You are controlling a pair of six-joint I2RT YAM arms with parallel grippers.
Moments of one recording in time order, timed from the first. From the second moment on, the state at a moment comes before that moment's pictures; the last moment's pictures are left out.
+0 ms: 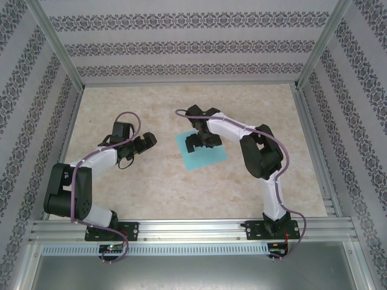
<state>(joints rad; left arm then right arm) -0.15 1.48 0.73 -0.16 0.28 -0.67 0.63 2.14 1.67 -0.96 0.03 0.33</state>
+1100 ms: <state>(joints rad) -0.15 1.48 0.73 -0.16 0.28 -0.67 0.60 2.22 1.72 -0.95 -0.01 0.30</state>
